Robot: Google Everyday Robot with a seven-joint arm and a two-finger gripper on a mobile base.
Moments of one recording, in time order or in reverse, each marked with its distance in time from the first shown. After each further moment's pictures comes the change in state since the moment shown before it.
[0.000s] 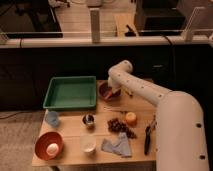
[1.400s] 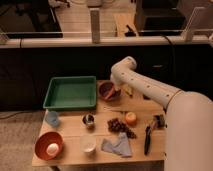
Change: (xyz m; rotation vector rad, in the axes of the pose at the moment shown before) arm 0.015 -0.006 -0.042 0.052 0.044 0.079
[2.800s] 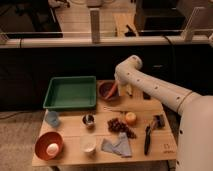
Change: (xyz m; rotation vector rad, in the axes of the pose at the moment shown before) arm 0.010 0.013 -0.039 0.020 0.028 0.286
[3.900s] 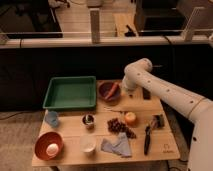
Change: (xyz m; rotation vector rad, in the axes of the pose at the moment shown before) arm 0.016 0.049 -0.021 -0.148 -0.031 0.247
